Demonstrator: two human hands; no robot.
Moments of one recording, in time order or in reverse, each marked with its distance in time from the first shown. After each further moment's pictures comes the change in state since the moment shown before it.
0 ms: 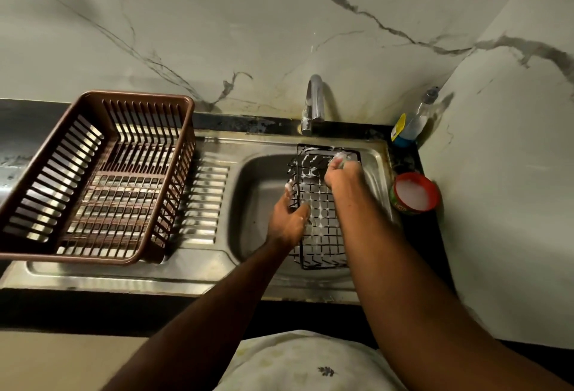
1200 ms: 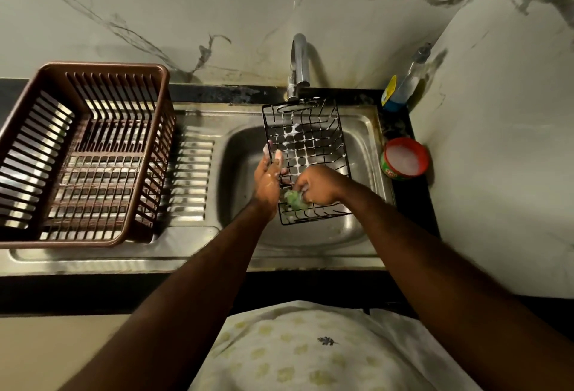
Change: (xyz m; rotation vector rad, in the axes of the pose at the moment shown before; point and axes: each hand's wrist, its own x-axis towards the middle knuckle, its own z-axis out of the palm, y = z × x) left_hand 0.028 -0.003 -0.009 -0.218 -0.049 0.002; right_hand -0.026 0.022 -0.003 -0.595 -0.807 -0.395
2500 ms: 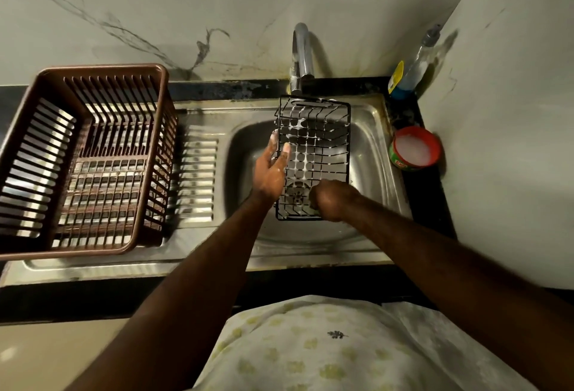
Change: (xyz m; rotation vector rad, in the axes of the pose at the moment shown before) left_hand 0.026 0.003 -0.016 0.382 -0.058 0.205; right_hand -0.002 0.013 0.040 -0.379 -0.078 0.113
